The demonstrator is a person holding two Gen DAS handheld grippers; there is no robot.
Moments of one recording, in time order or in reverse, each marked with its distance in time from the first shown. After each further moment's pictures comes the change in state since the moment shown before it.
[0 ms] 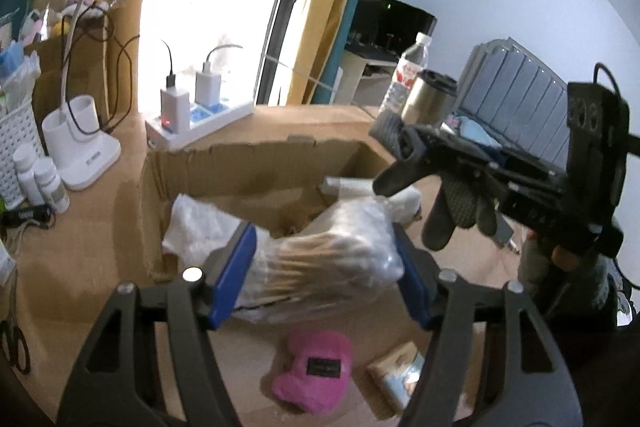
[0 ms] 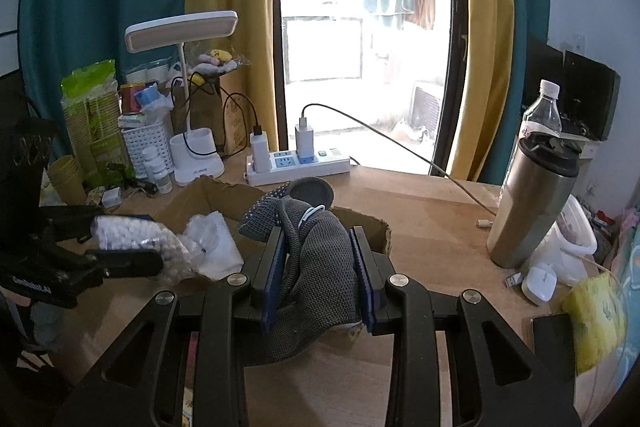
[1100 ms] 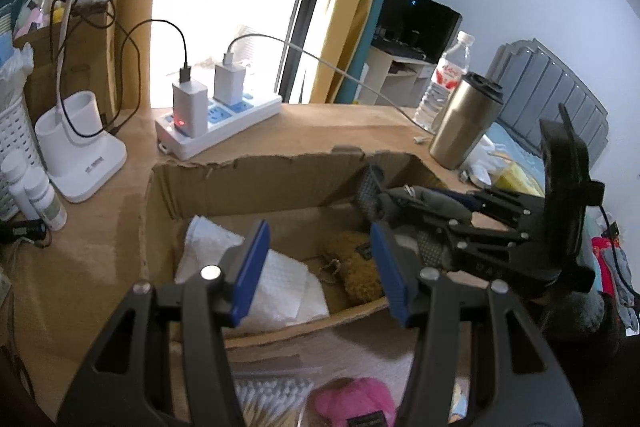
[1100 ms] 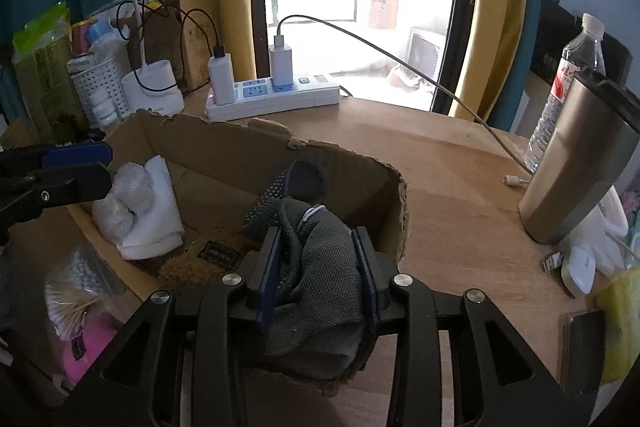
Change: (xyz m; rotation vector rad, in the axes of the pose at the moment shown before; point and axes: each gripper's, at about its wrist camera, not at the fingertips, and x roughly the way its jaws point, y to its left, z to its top) left arm 0.047 0.027 0.015 -0.036 0.028 0.070; right arm 0.099 -0.017 -0.021 -0.003 0.213 -0.035
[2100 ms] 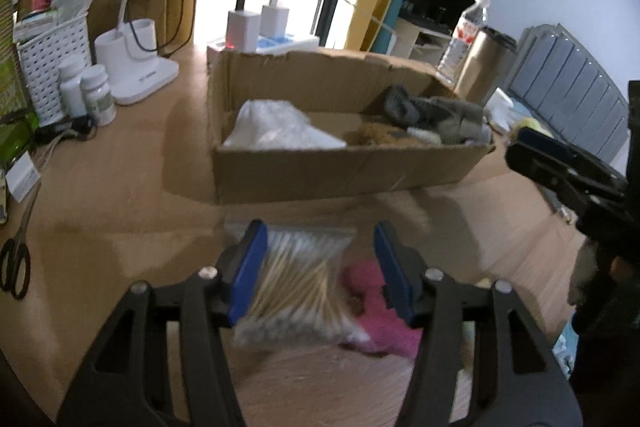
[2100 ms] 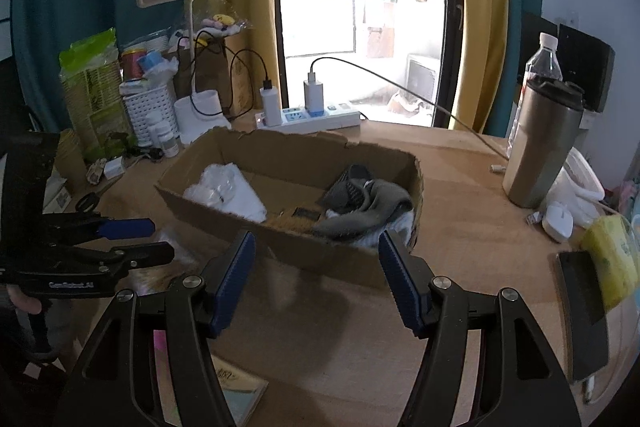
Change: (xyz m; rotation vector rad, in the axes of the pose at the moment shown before) left arm -0.031 0.012 -0.084 -0.037 0.092 0.112; right arm -0.090 0.046 -0.043 0.048 -0.129 0.017
